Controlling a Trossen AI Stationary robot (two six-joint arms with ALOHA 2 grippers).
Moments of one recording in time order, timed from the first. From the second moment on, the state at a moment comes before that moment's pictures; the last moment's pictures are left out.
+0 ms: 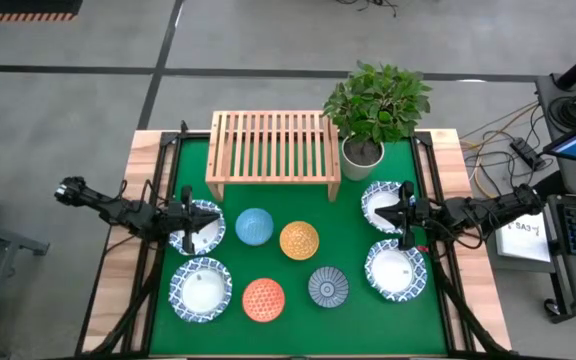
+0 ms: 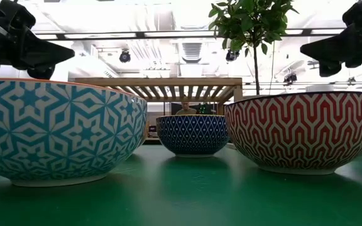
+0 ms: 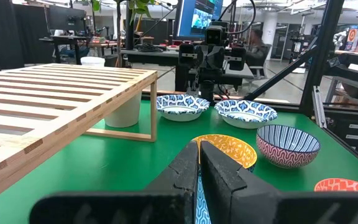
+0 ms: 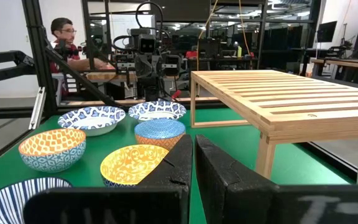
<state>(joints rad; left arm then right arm) -0.39 0.06 0.02 0.04 -0.53 -0.06 0.26 0.04 0.01 0.06 0.37 -0.03</state>
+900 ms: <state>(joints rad) -0.39 0.37 0.02 0.78 -0.33 -0.33 0.34 0.59 0.09 0.71 0.34 0.30</state>
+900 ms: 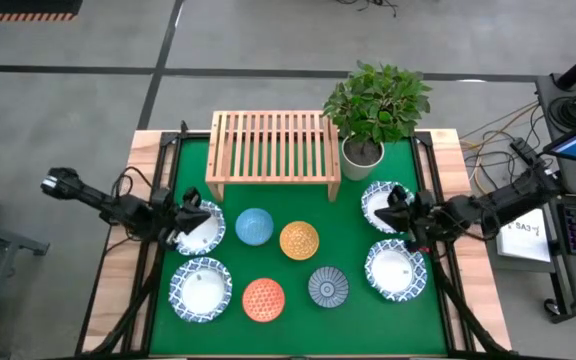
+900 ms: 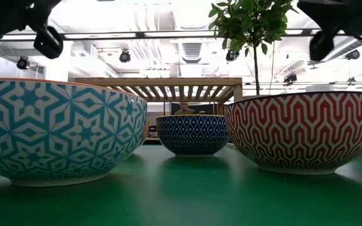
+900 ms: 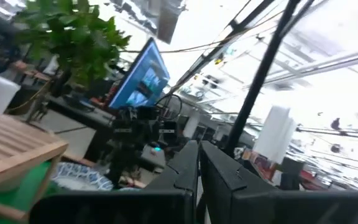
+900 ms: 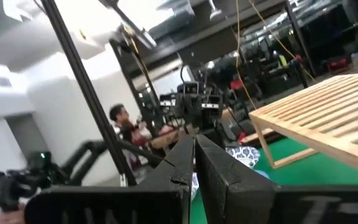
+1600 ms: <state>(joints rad) -0.39 0.67 0.20 0.67 -0.22 -0.50 0.36 1.38 0.99 -0.34 0.37 0.58</state>
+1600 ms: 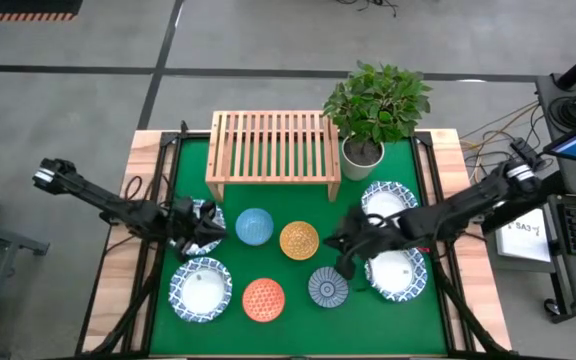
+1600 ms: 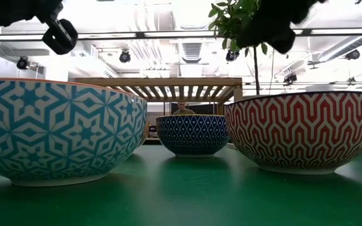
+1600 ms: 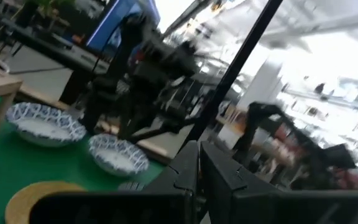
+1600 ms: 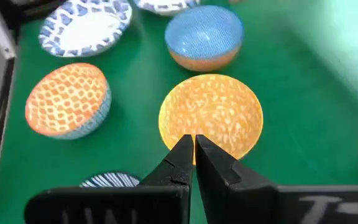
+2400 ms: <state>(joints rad) -0.40 0.62 0.55 -0.13 -0.20 0.00 0.35 1.94 1.67 -0.74 0.37 0.29</state>
